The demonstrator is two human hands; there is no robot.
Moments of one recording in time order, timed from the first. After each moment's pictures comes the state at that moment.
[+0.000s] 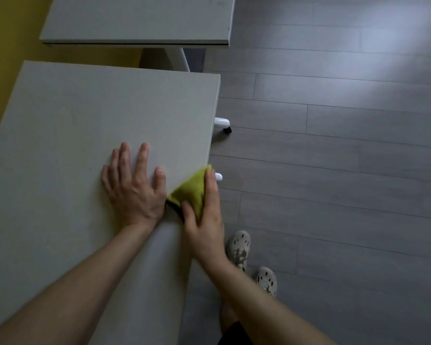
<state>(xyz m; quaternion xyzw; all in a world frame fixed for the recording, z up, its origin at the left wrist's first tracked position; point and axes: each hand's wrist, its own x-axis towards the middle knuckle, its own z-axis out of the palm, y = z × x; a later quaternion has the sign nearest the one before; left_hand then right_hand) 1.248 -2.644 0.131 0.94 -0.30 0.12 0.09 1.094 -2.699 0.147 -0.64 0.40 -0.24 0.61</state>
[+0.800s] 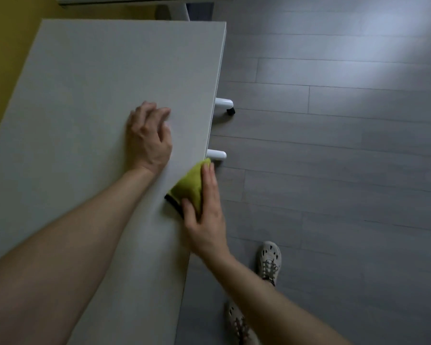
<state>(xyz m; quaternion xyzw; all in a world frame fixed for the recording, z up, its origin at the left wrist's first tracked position) 1.236 -2.617 0.141 0.88 -0.40 0.06 0.22 1.019 -2.594 0.145 -0.66 0.37 -0.24 0.61</state>
